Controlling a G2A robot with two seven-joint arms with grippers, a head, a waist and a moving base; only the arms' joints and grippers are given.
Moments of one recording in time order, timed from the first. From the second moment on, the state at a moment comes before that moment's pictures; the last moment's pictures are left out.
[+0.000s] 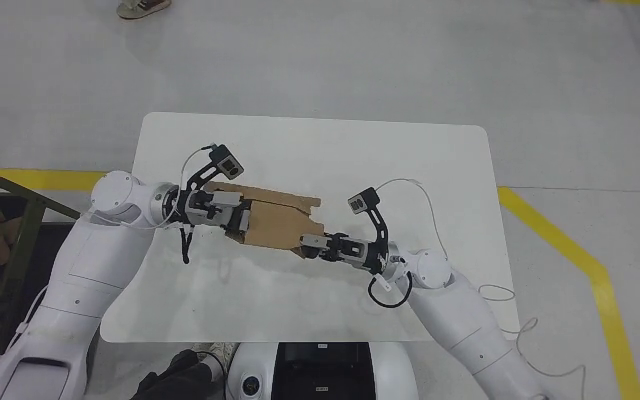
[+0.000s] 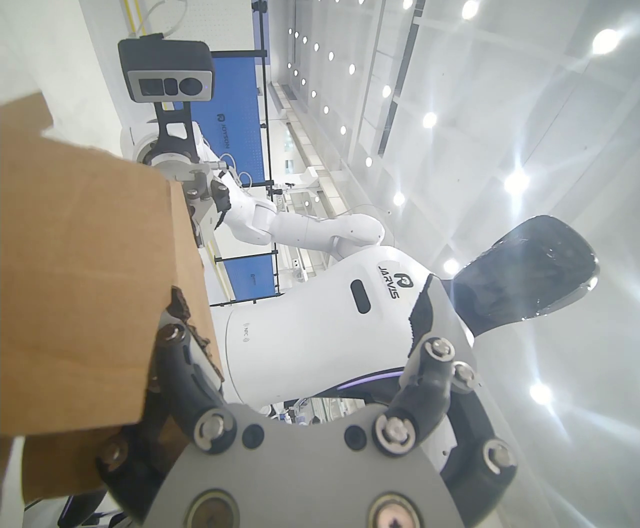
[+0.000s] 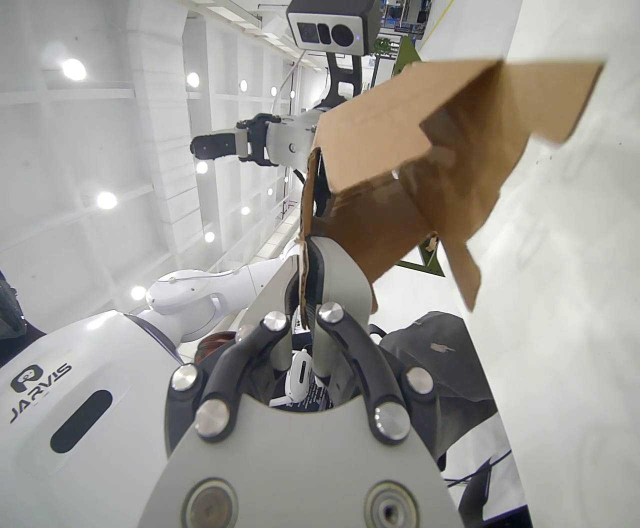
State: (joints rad) left arm 1.09 -0.85 -1.25 -1.46 -0.90 -0.10 -1.54; right arm -1.18 -1.32 0.92 -1.36 0.54 -0.53 0.97
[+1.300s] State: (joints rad) left arm 1.09 -0.83 -1.24 -1.42 -0.72 -0.27 -1.51; right arm -1.20 -1.32 0.92 -1.43 0.51 -0.50 0.86
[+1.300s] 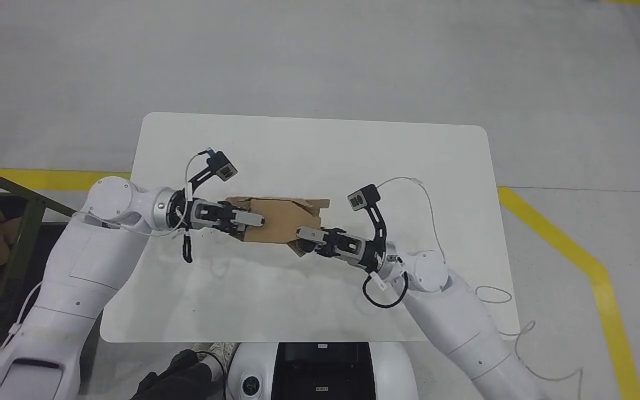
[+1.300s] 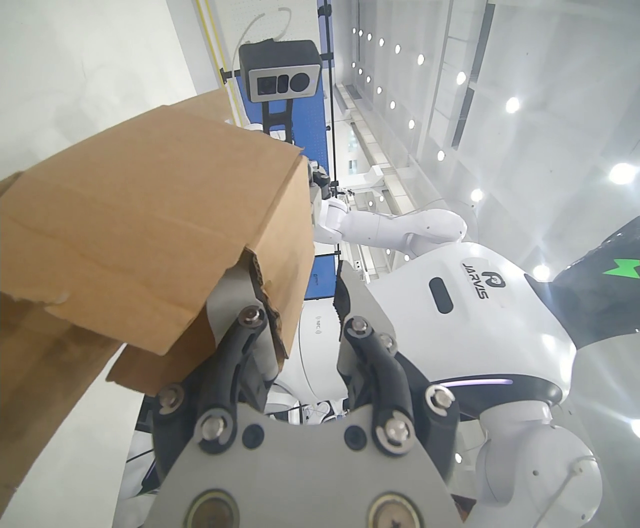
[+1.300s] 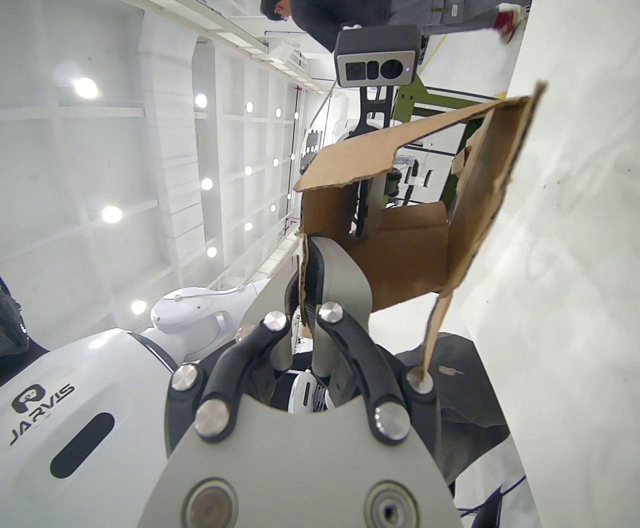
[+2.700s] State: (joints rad) left arm 1.12 -0.83 -1.27 -1.43 -0.62 -0.34 -1.48; right arm -1.20 -1.33 0.93 -1.48 0.44 -0.55 0.78
